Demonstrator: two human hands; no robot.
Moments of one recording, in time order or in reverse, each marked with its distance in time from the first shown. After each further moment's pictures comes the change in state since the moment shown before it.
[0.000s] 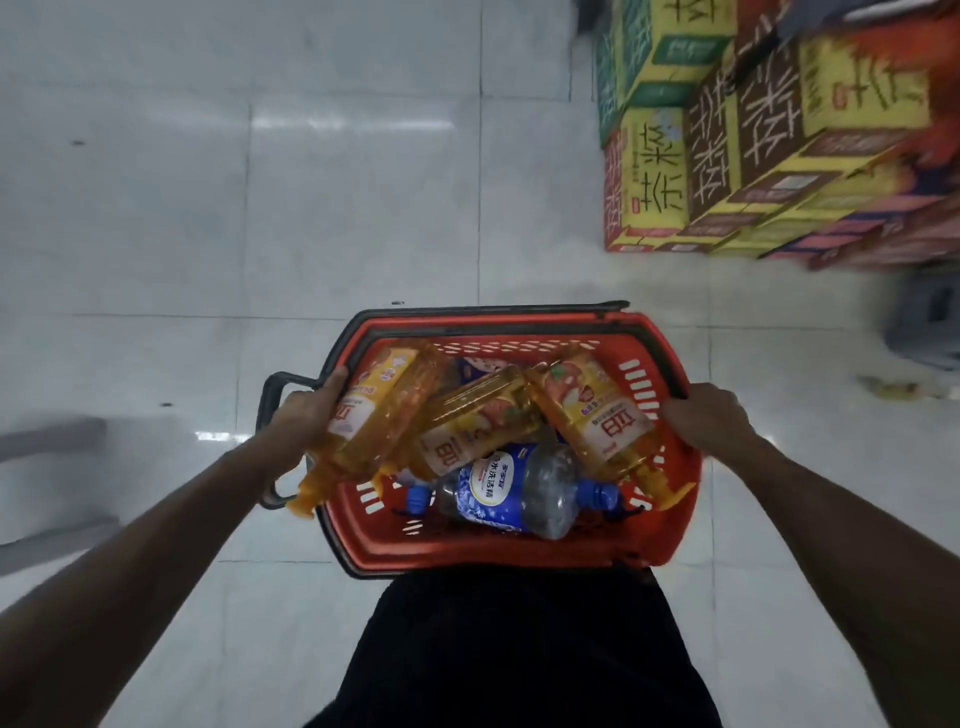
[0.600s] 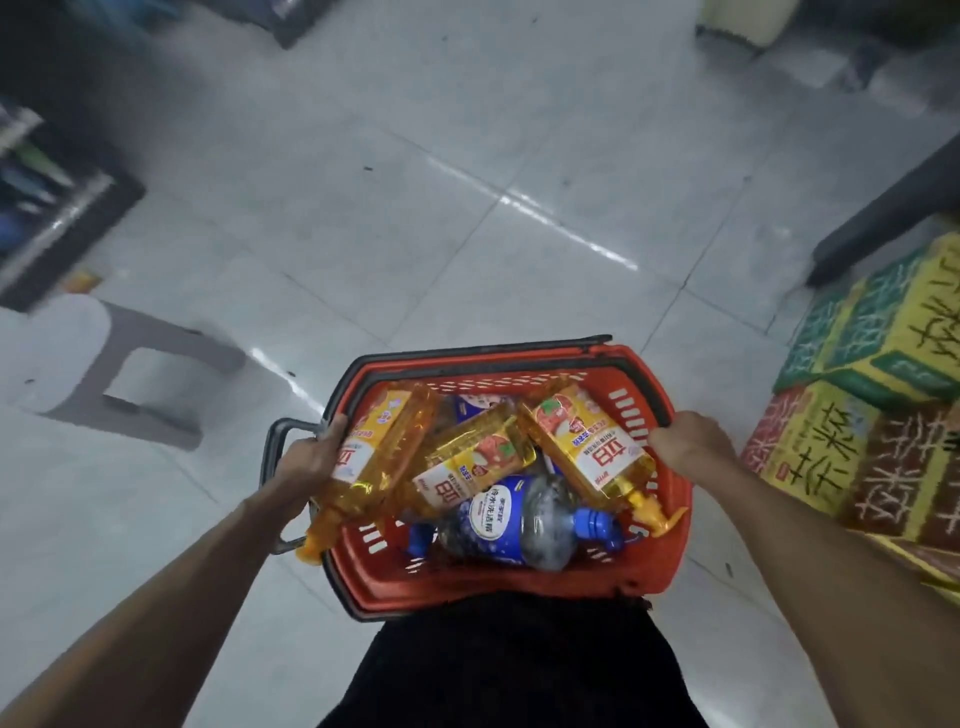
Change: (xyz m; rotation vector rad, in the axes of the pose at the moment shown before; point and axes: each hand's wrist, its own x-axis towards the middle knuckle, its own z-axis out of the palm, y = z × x) left_hand -0.015 -0.014 -0.112 -0.482 0.283 -0.184; right_hand 0.083 -0.350 -0.045 -0.485 0.035 -0.388
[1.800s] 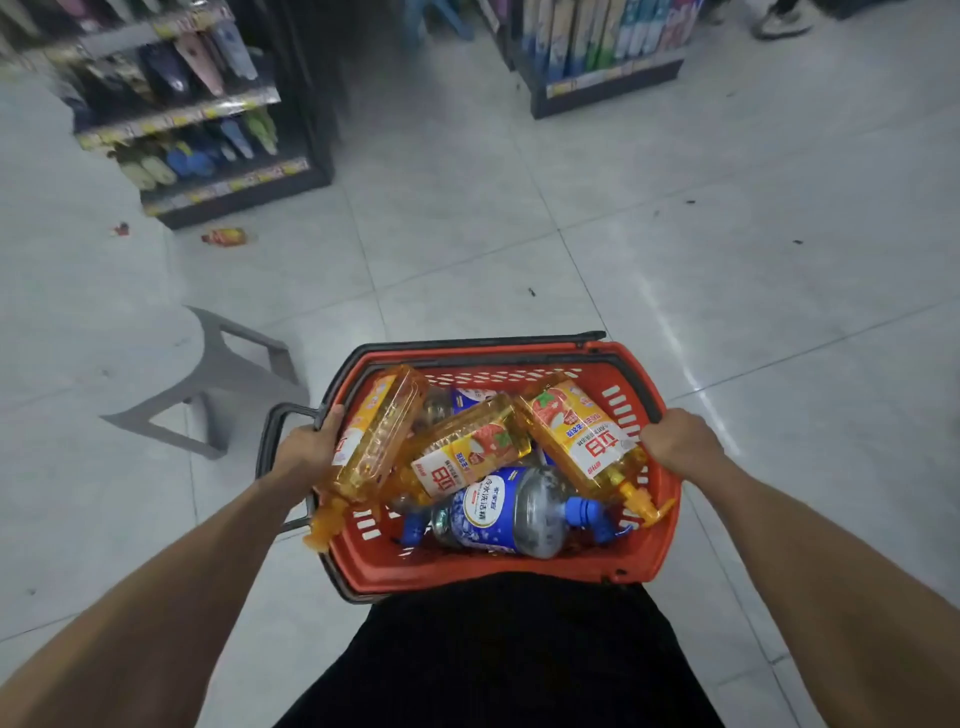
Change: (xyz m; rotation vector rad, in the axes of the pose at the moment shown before) left_hand 0.361 0.284 -0.277 -0.353 0.324 -0.309; right_hand 0.319 -0.711 -0.217 -0.333 -0.041 -0.542
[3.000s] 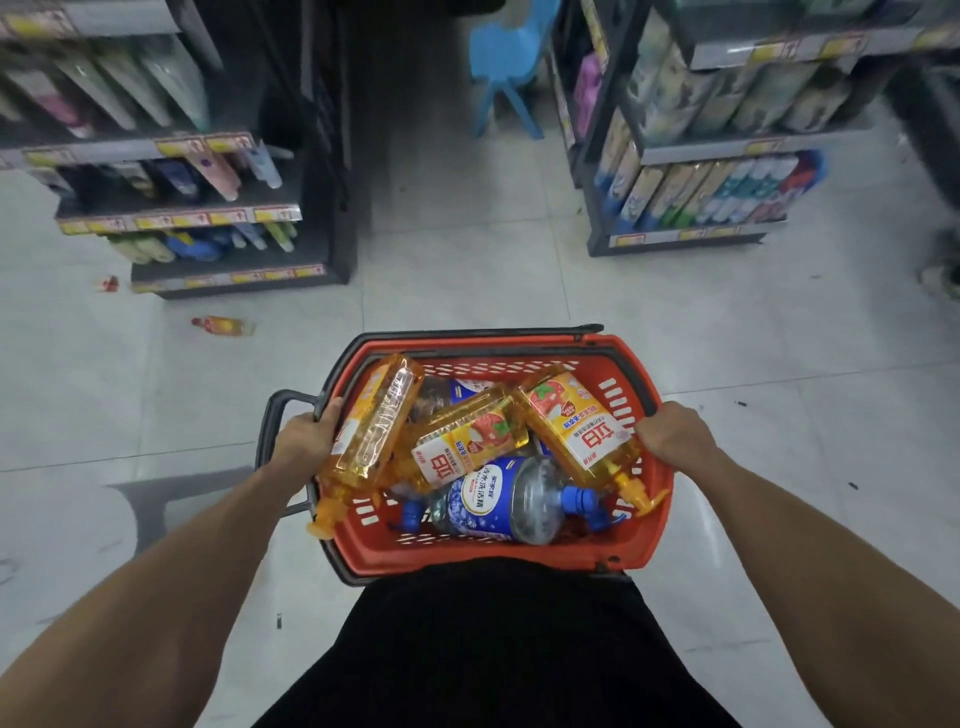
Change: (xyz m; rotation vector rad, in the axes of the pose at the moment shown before) left_hand 0.432 0.450 -0.164 -0.123 0.045 -0.149; right_hand 0.475 -0.493 -0.287 -0.181 -0.035 -0.132
